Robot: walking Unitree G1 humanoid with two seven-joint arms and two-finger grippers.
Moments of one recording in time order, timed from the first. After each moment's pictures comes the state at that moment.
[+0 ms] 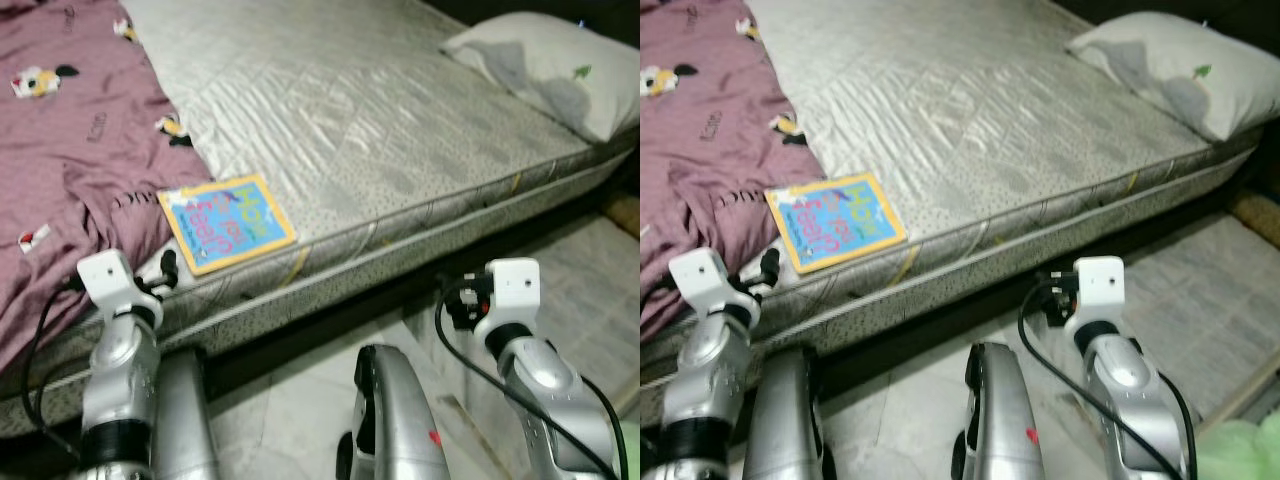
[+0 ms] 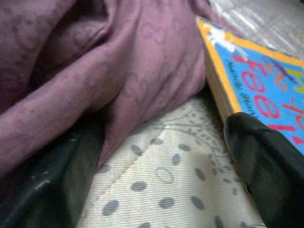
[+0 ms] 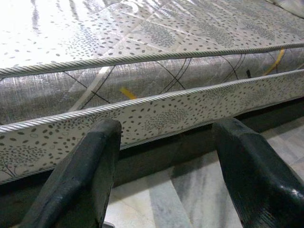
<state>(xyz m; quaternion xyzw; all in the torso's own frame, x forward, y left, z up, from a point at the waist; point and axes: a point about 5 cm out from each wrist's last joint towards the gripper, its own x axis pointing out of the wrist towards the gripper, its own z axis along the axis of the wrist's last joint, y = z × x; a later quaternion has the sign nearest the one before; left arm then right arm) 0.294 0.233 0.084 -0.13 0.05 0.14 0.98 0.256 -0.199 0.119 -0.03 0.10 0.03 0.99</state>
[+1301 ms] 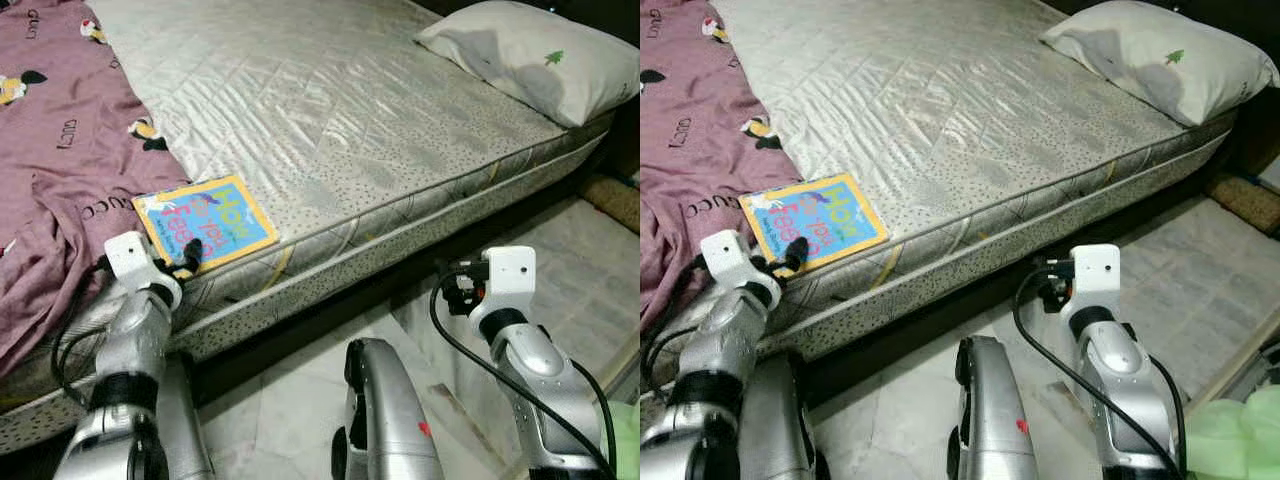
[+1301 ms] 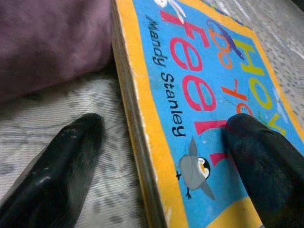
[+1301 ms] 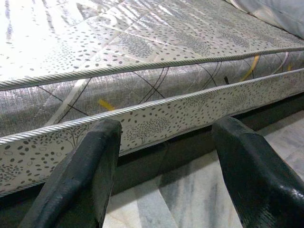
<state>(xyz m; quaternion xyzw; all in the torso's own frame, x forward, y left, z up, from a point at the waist) 0.337 0.221 0.077 -0.21 0.13 0.05 0.97 0.269 -0.196 0.125 -0.04 0.08 0.02 1.00</state>
